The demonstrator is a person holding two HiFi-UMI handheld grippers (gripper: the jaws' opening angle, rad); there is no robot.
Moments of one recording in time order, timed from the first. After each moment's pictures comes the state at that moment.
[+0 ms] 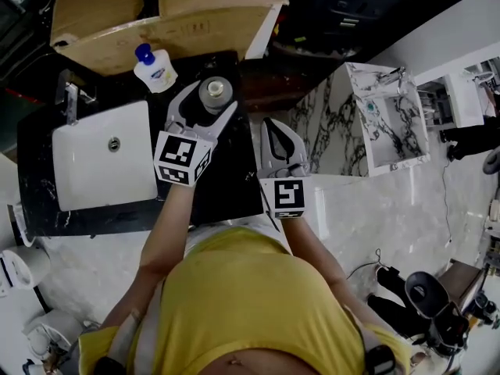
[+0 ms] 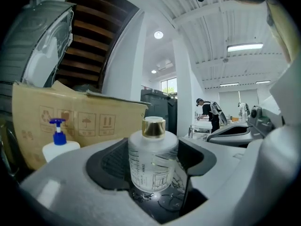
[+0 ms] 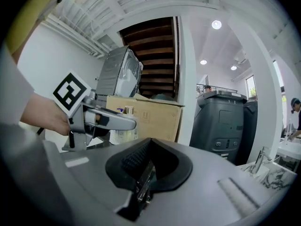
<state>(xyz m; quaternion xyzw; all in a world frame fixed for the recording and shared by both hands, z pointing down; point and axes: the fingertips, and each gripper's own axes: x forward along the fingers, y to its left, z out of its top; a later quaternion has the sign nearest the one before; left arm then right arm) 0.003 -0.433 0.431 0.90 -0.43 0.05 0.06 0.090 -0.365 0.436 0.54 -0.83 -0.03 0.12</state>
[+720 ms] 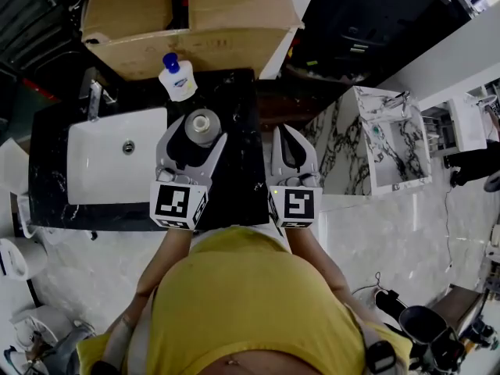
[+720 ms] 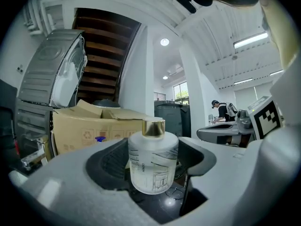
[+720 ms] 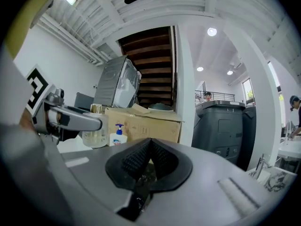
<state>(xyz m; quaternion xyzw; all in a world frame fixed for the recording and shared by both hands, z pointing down) -0.061 -0.362 0.374 0.85 -0.53 0.02 0.02 0.081 -0.363 0.381 0.55 -0.83 -0.05 0.07</state>
